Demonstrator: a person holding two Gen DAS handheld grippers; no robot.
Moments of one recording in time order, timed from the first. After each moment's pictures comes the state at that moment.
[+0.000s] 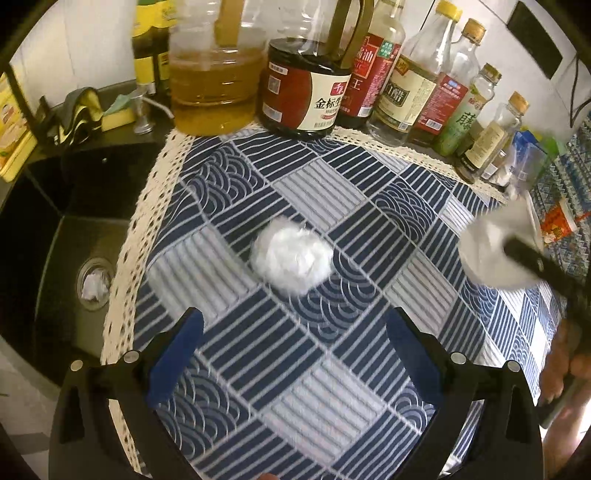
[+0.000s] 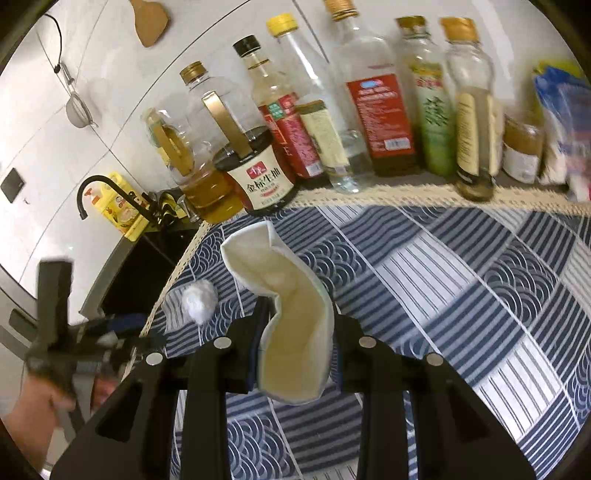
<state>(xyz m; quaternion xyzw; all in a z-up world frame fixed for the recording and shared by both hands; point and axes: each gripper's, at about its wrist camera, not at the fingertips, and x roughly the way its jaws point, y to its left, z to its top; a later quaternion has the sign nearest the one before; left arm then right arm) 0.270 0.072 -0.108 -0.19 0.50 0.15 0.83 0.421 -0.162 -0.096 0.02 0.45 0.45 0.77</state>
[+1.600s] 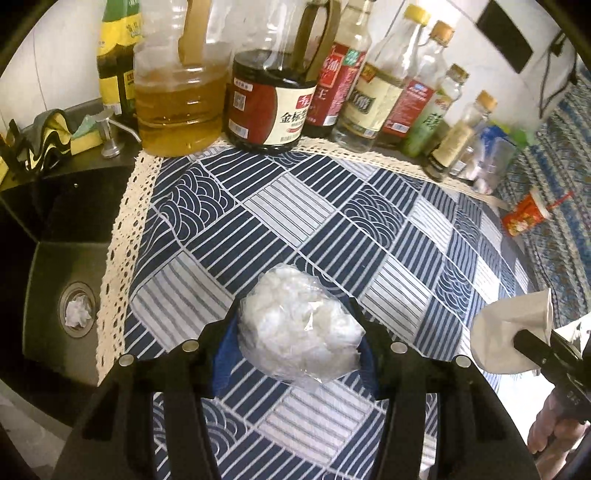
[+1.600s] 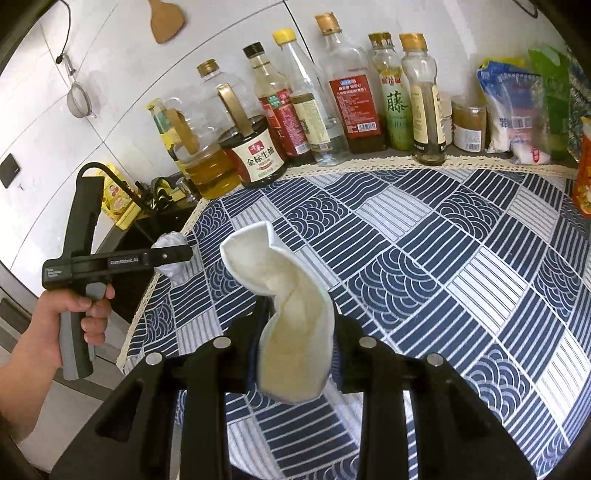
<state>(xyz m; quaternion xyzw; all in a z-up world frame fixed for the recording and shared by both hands) 0.267 0.073 -0.093 -0.19 0.49 0.08 0.85 0.326 -0.205 -0.071 0.00 0.45 0.39 0.80</state>
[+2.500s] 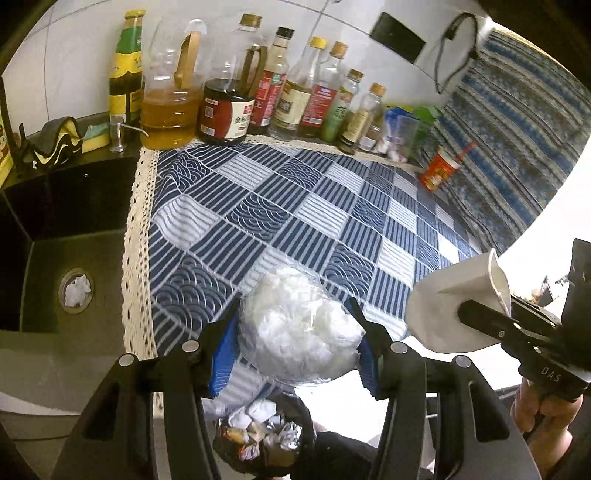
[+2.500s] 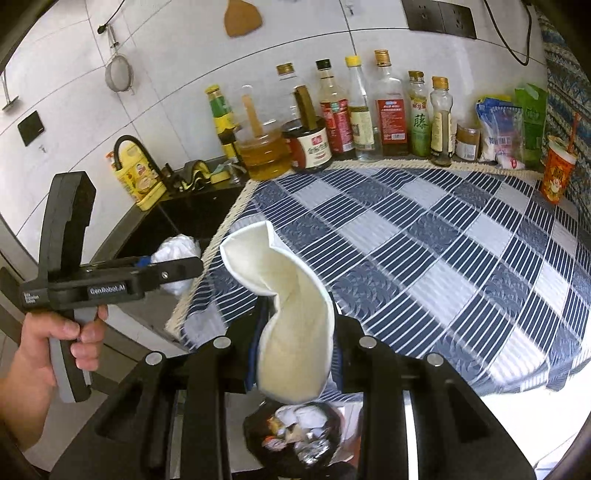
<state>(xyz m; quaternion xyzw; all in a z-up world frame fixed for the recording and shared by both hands) 0.100 0.039 -0.043 -0.17 0.44 -0.04 0.88 0.142 -0.178 -0.017 -0.02 0.42 0.37 0.83</state>
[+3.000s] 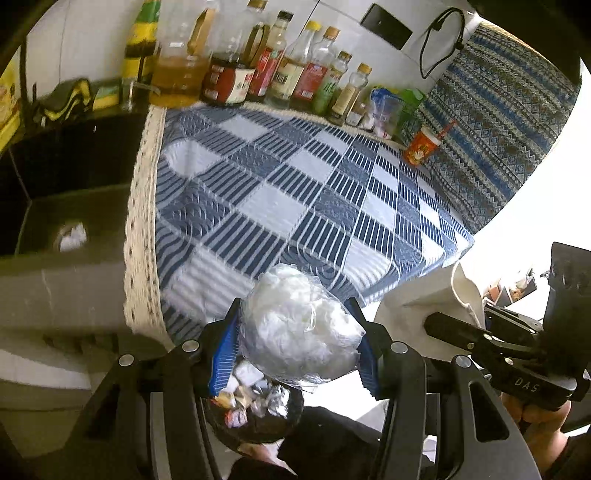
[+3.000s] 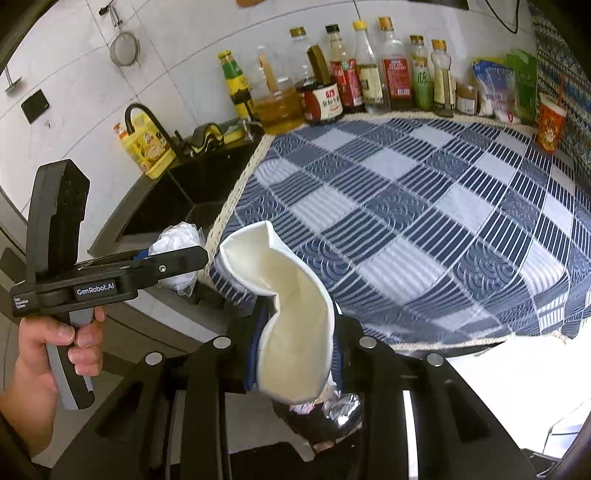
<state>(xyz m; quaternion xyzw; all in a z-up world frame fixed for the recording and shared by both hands) 0.021 0.030 -0.074 -0.20 0.46 -0.06 0.86 0.063 -0.170 -0.054 -0.02 0.47 0.36 0.80</state>
